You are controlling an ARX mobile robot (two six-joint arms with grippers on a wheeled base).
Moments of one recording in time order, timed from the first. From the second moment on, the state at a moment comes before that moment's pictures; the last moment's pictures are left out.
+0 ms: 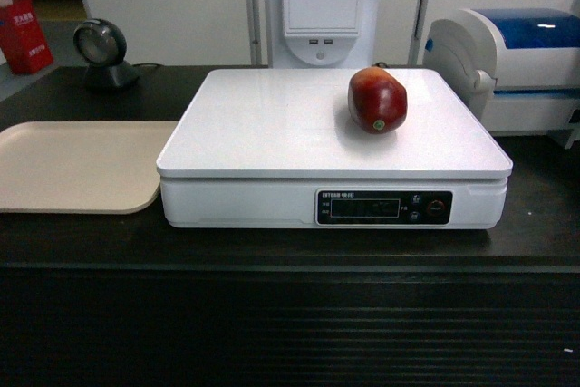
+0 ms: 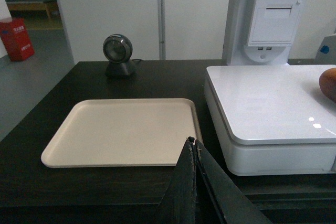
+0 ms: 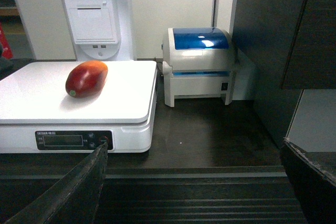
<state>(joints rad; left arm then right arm) 0.00 0.62 0.09 0.52 0.00 -0.01 0.00 0.00 0.01 0.00 0.00 0.00</state>
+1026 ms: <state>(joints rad) 0.00 0.25 0.01 0.25 0.00 -0.01 0.00 0.00 0.01 0.00 0.00 0.00</state>
